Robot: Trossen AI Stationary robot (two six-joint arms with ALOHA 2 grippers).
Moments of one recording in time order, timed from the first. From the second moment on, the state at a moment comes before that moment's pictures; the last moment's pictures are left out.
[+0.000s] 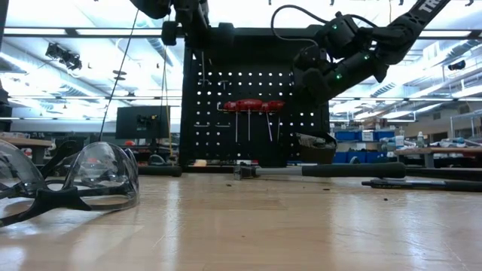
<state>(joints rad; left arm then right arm) 0.44 1.58 1.32 0.26 -1.12 0.00 -0.38 1.45 0.67 0.32 -0.11 -0.19</state>
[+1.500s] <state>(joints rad) 0.25 1.49 1.32 0.11 -1.26 0.12 -0.36 1.43 0.67 0.32 -0.12 -0.17</state>
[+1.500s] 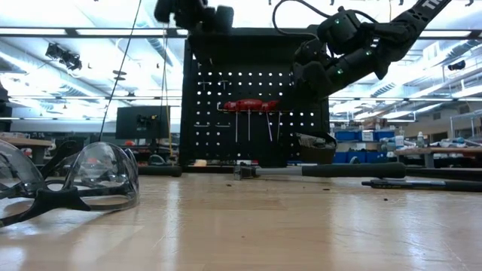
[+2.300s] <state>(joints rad) -0.10 1.29 0.77 0.29 -1.15 0.17 -0.31 1.42 0.91 0.31 0.20 -0.45</state>
